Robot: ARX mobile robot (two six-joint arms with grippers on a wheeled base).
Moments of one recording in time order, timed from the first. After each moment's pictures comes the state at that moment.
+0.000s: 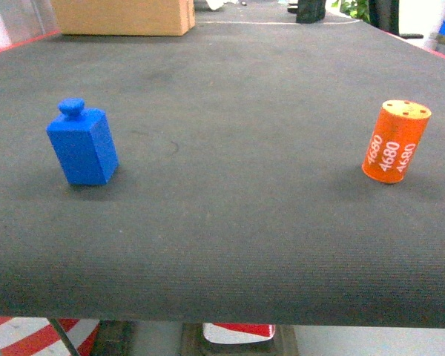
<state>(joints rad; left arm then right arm) 0.00 0.01 0.01 0.00 0.00 0.00 0.00 0.01 0.01 0.00 0.00 0.00</state>
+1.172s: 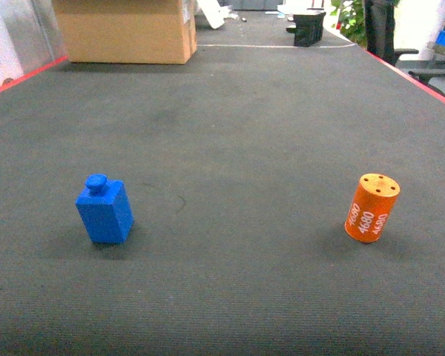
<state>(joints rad) 0.00 0.01 0.01 0.00 0.00 0.00 0.00 0.01 0.01 0.00 0.00 0.00</state>
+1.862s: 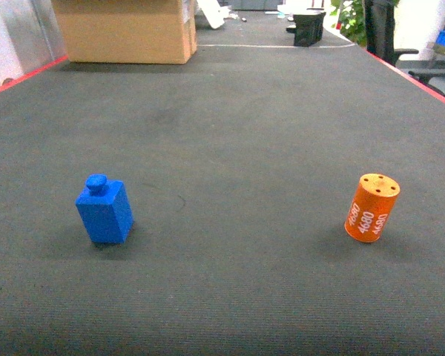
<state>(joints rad) 0.00 0.01 0.01 0.00 0.00 0.00 0.00 0.01 0.01 0.00 0.00 0.00</state>
